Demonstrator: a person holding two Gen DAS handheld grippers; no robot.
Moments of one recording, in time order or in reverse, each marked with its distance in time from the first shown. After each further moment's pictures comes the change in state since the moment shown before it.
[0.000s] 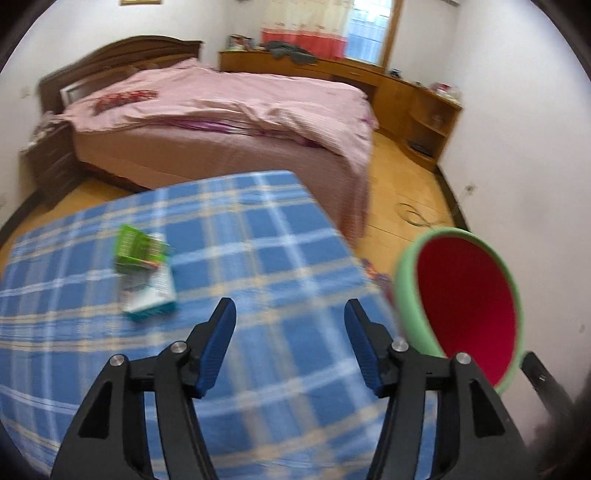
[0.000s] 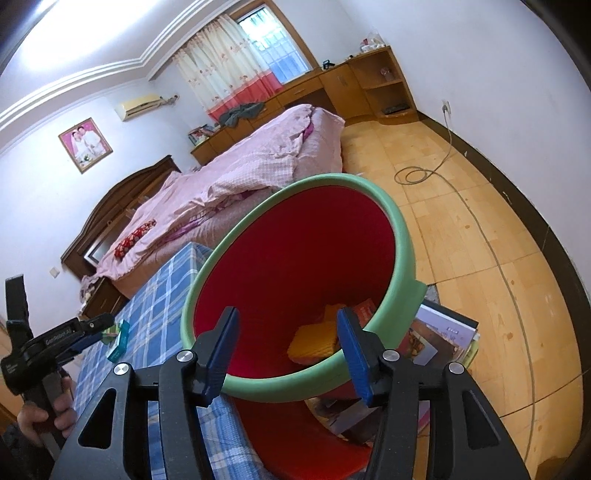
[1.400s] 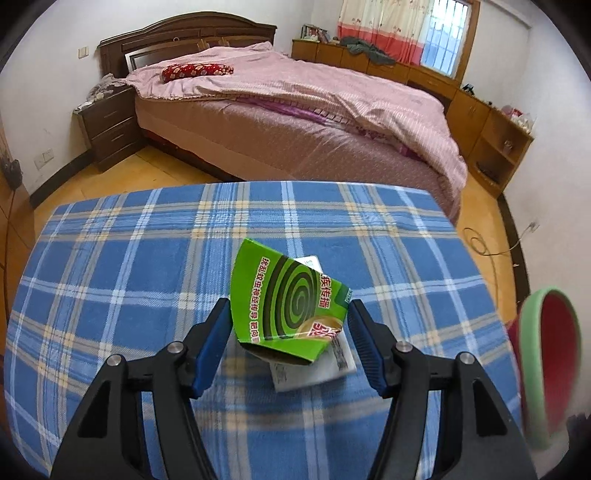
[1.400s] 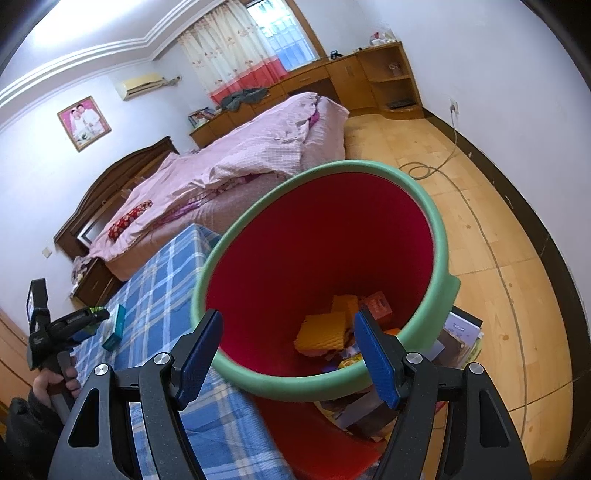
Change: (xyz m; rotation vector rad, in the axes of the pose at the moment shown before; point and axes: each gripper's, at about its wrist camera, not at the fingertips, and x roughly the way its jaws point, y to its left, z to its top) left arm 0.052 0.120 0.021 -0.167 0.027 0.158; right arm 0.014 0.032 -0.003 -0.058 0.050 -0.028
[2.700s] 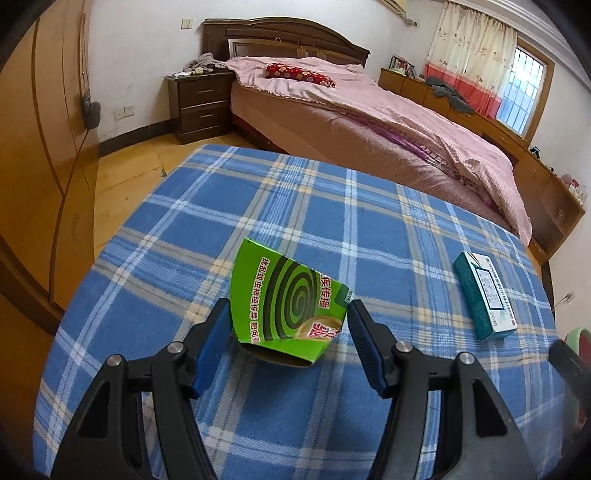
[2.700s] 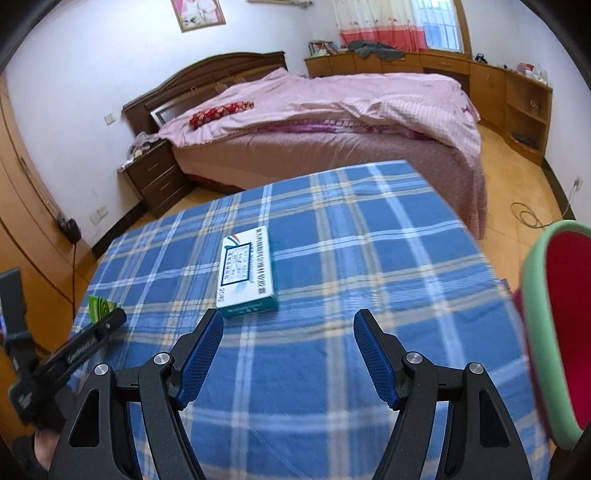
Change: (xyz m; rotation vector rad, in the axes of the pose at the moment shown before) left arm -0.035 0.154 -0.060 -0.268 -0.078 0.178; right arm 0.136 0.261 -0.051 -0.442 0.245 0.169
